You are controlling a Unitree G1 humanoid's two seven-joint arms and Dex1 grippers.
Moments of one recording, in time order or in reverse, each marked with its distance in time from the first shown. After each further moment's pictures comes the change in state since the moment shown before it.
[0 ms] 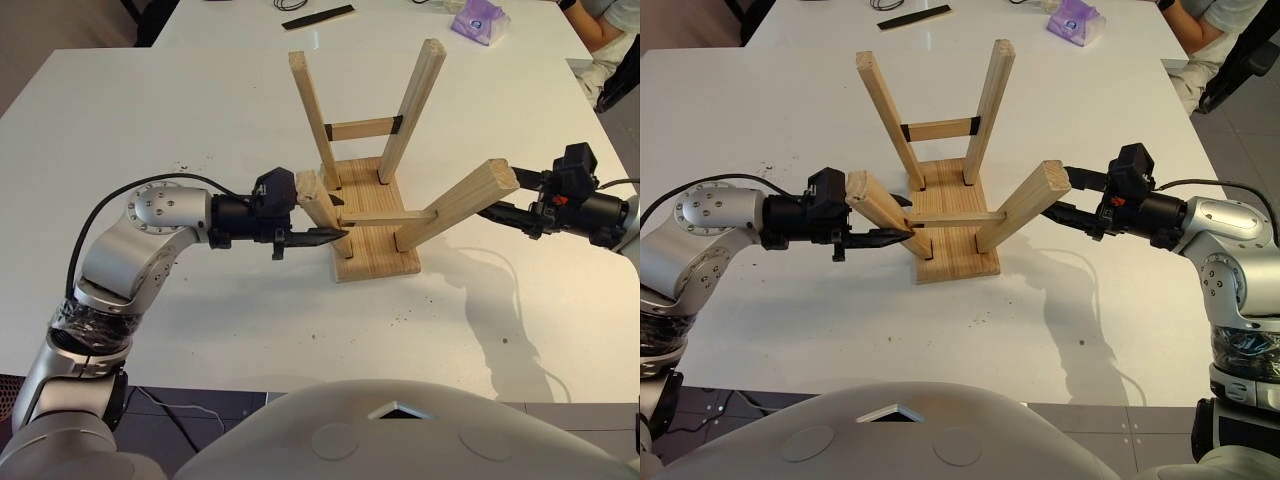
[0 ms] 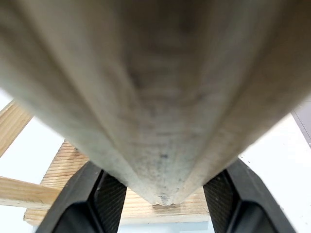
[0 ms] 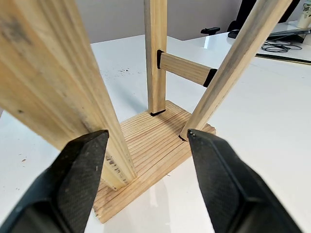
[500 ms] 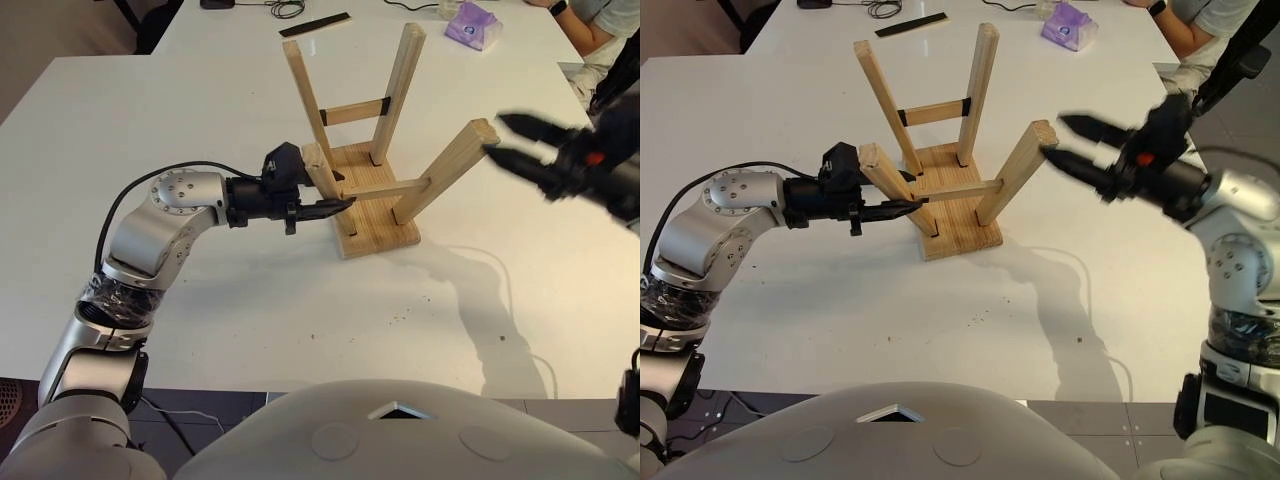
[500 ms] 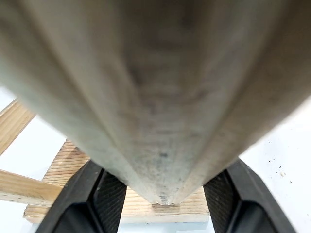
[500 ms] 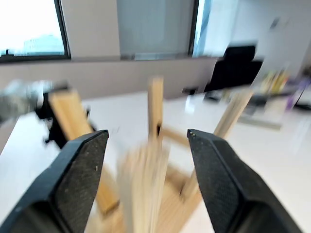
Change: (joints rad) left arm -0.077 -0.066 -0.054 0.147 0.027 -0.020 0.095; right arm -0.202 0.089 -0.156 -0.037 0.263 0.064 -0.180
